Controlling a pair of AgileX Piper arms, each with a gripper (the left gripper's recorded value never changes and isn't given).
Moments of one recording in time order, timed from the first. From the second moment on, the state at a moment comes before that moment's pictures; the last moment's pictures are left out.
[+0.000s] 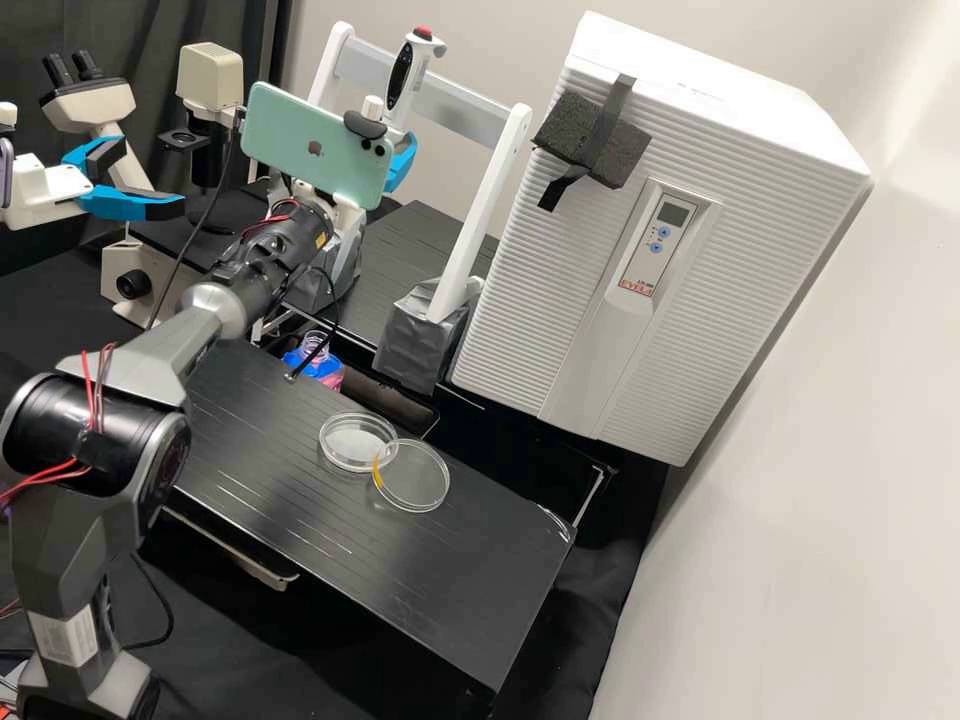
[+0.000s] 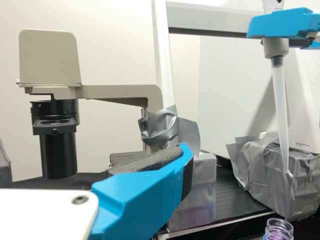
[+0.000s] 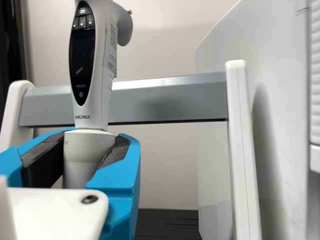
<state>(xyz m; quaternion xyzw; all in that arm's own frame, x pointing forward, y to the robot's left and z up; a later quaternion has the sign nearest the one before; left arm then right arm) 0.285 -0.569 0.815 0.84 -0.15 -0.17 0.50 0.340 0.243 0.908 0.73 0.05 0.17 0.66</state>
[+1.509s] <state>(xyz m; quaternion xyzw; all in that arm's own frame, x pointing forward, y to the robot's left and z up) 0.281 -0.566 0.725 0.85 -0.06 -0.26 0.46 0.318 0.227 0.850 0.71 0.01 0.20 0.67</state>
